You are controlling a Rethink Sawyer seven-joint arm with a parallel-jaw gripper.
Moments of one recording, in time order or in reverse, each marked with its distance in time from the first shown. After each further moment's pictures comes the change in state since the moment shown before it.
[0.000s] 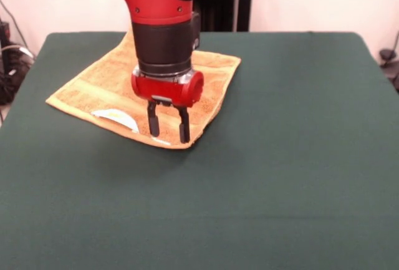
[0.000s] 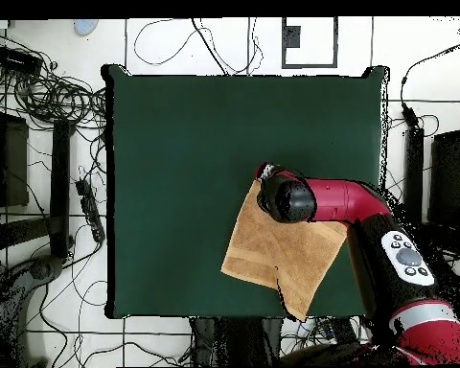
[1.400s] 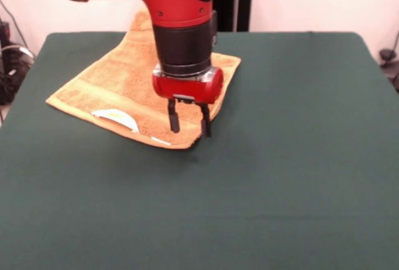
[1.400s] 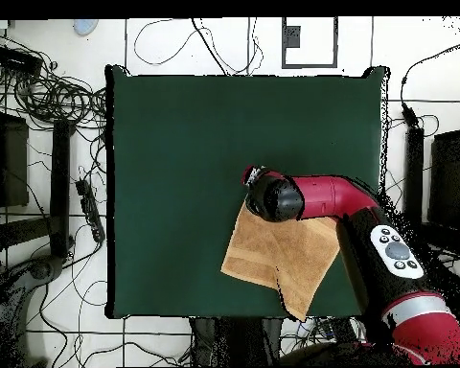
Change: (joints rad) arm -0.009 -0.005 0.069 0.020 -0.046 0.083 0.000
